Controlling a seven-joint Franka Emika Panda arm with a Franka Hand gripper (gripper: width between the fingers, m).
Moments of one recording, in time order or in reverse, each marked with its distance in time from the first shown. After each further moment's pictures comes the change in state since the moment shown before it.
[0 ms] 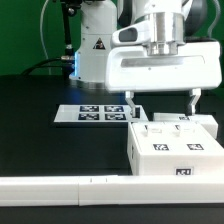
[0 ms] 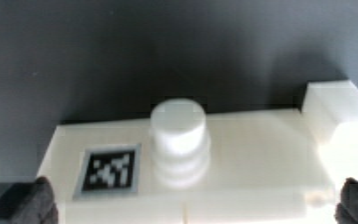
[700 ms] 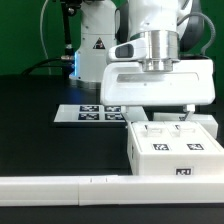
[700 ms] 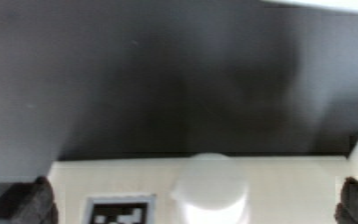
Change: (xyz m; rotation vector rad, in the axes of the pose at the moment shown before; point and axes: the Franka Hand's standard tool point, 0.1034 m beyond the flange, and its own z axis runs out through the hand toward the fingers) arm -0.005 0.002 0.024 -0.007 -0.020 -0.026
